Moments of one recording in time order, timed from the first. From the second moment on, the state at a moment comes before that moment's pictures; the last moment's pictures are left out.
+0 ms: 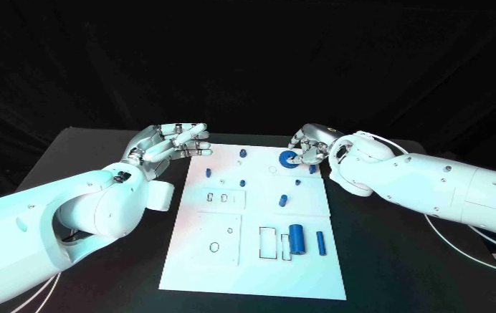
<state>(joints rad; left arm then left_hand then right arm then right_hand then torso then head) 1.20 -0.97 0.04 1.75 -0.03 -0.43 0.35 1.46 0.06 -0.14 0.11 0.11 0.96 0.21 0.12 0.07 1.04 0.16 0.09 0.07 1.10 0.11 0.19 0.20 0.18 0.92 0.23 0.41 0.17 1.30 -0.74 -0.10 1.31 -1.35 -0.34 -0.21 1.31 -0.13 0.15 0.11 0.29 0.92 0.15 0.13 0.24 1.21 0.07 1.13 1.09 1.47 -0.01 1.49 1.31 0.06 1.41 0.10 1.40 1.31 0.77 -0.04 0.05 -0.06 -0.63</state>
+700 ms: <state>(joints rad) 1.20 -0.97 0.04 1.75 -0.03 -0.43 0.34 1.46 0.06 -0.14 0.11 0.11 0.96 0.21 0.12 0.07 1.04 0.16 0.09 0.07 1.10 0.11 0.19 0.20 0.18 0.92 0.23 0.41 0.17 1.29 -0.73 -0.10 1.28 -1.35 -0.30 -0.21 1.30 -0.14 0.12 0.14 0.30 0.90 0.16 0.15 0.26 1.20 0.07 1.12 1.09 1.46 -0.01 1.49 1.31 0.06 1.41 0.10 1.40 1.31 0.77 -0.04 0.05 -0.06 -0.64</state>
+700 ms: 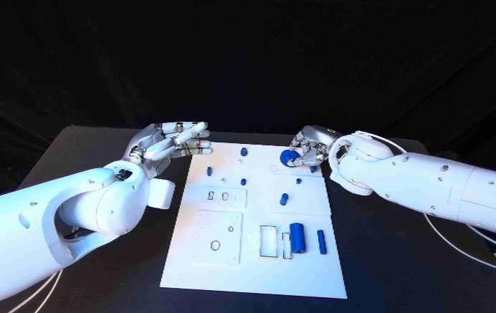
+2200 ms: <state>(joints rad) 1.20 -0.97 0.04 1.75 -0.03 -0.43 0.33 1.45 0.06 -0.14 0.11 0.11 0.96 0.21 0.12 0.07 1.04 0.16 0.09 0.07 1.10 0.11 0.18 0.20 0.18 0.92 0.23 0.41 0.17 1.31 -0.72 -0.10 1.42 -1.43 -0.37 -0.22 1.37 -0.11 0.24 0.14 0.32 0.96 0.14 0.20 0.28 1.26 0.05 1.20 1.18 1.46 -0.02 1.50 1.31 0.06 1.44 0.09 1.43 1.31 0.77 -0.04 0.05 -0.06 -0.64</state>
